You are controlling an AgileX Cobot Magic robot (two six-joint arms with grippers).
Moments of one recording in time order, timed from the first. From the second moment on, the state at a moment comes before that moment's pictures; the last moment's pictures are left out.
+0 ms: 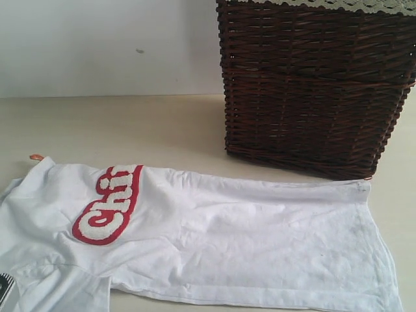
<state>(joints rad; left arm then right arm) -0.03 1.45 -0.29 -0.52 0.64 2.07 -0.02 0.01 0.00 0.11 0.29 -0.05</state>
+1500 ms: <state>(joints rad) -0.14 1.41 -0.30 -0.56 0.65 2.04 -0.02 0.01 0.00 0.11 0.29 -0.05</state>
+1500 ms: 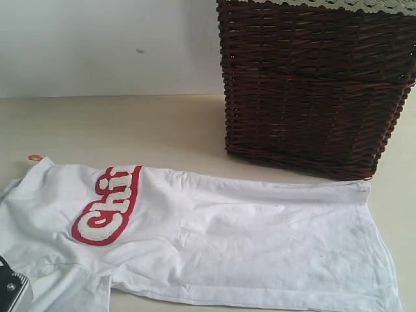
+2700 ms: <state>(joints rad) -0.18 1.41 -0.60 -0.64 0.60 1.83 -0.02 0.01 0.00 0.11 0.29 -0.05</state>
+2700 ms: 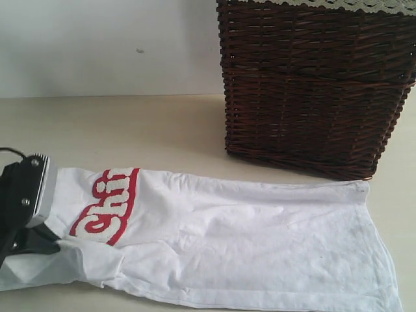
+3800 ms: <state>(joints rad) -0.18 1.66 -0.80 -0.89 0.29 1.89 -0.02 0.01 0.00 0.11 0.29 -0.05</state>
